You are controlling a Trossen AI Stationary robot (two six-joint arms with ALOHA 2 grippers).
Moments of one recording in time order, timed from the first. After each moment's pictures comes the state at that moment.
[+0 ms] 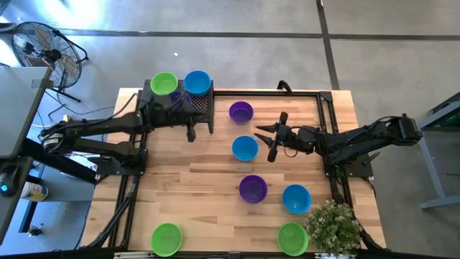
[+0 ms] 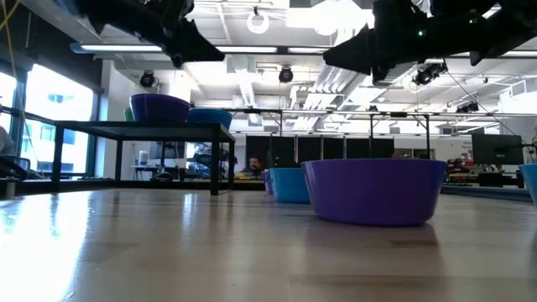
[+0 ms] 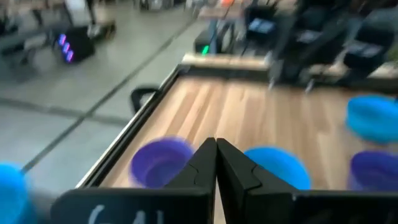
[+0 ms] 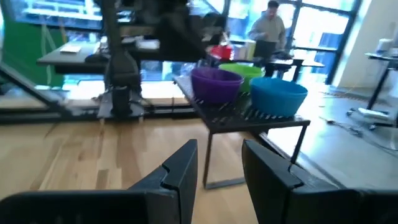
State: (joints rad) left arm 0.33 1.00 0.70 0.09 0.04 0.08; right arm -0.02 1.19 0.43 0.75 0.31 -0.07
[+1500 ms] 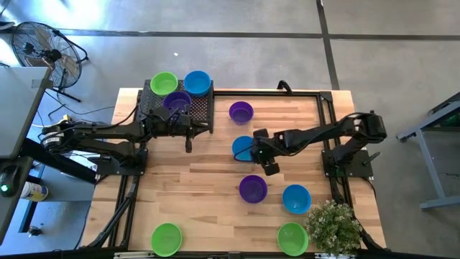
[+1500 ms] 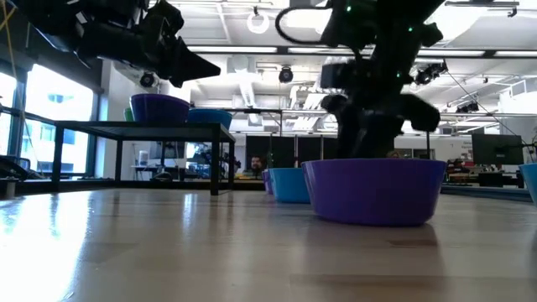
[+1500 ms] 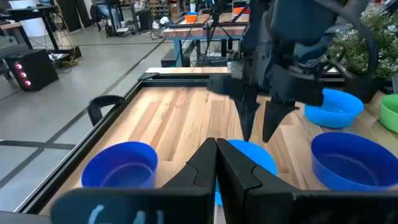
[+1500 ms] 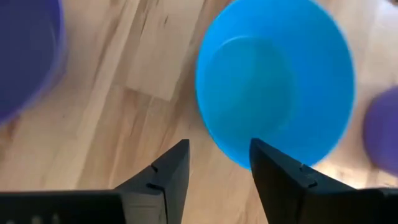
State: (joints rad) left arm 0.30 1.02 0.46 0.44 0.17 0.10; right arm 0.01 1.62 0.96 -0.46 0.14 -0.36
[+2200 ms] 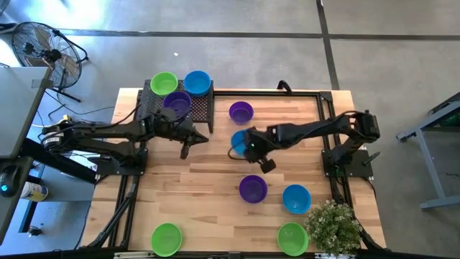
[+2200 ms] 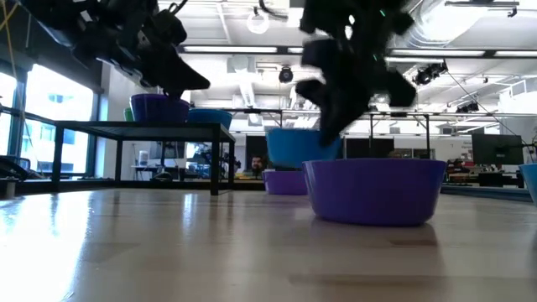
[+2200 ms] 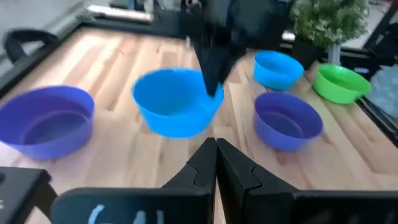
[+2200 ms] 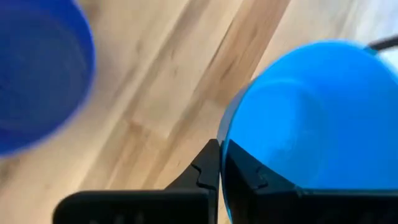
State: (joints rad) left arm 0.30 1.02 0.50 0.19 0.35 0.00; right arm -0.04 1.68 1.15 -0.56 0.00 -0.56
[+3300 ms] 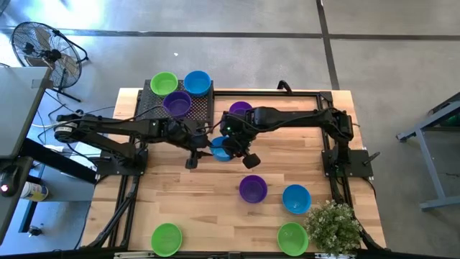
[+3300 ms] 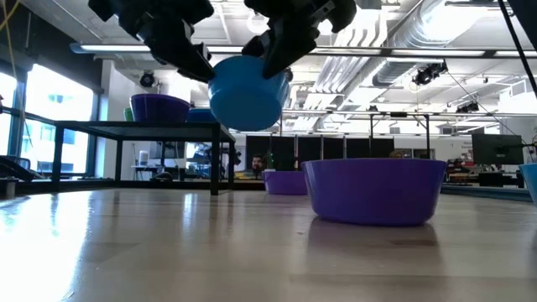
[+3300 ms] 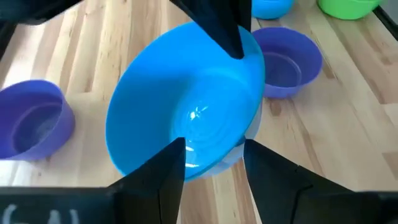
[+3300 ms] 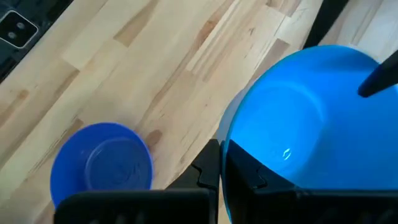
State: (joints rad) left arm 0.05 1.21 0.86 -0.30 0.11 0.17; right arm -0.09 1.94 1.77 -0.91 -0.41 -0.56
